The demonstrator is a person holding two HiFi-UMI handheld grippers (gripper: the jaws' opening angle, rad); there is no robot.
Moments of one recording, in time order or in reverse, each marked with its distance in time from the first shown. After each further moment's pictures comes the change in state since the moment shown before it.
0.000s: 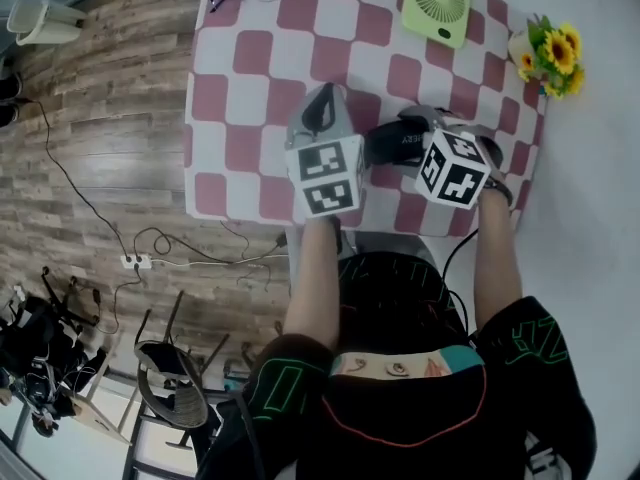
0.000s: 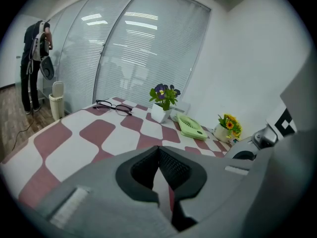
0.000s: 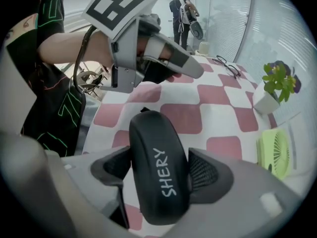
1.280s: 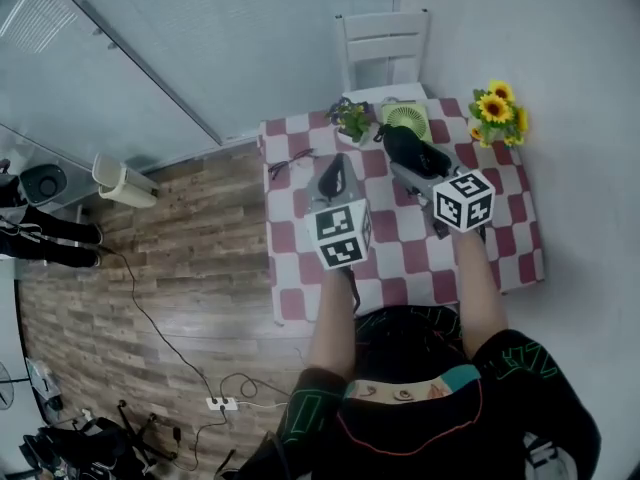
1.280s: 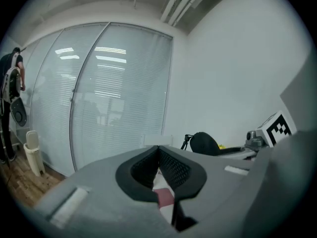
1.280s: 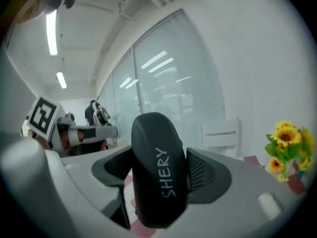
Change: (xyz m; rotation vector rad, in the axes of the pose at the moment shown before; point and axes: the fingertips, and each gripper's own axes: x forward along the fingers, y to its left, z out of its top) left arm -0.047 -0.042 0.186 0.285 -0.316 -0.191; right arm -0.198 -0.136 0.050 0.856 -1.062 -0.704
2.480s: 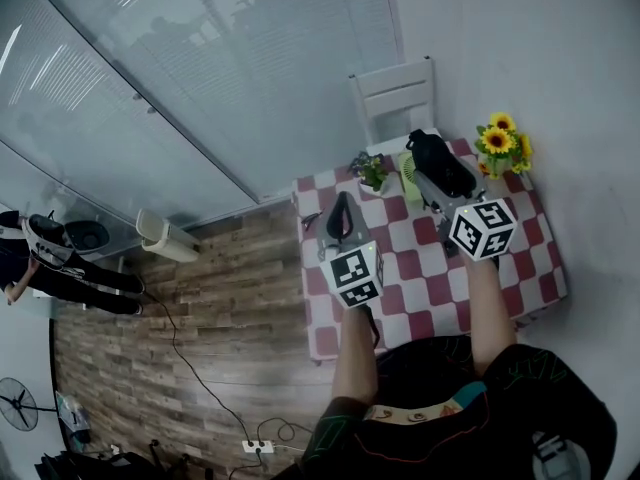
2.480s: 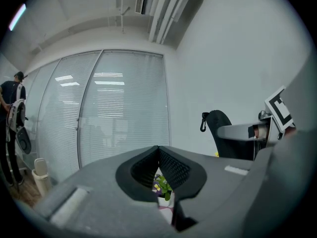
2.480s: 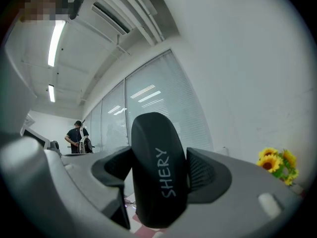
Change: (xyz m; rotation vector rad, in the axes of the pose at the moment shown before) left arm -0.034 0.006 0.079 0.143 -0.231 0.081; right arm -0.055 -0.001 0.110 0.054 -0.380 -0.167
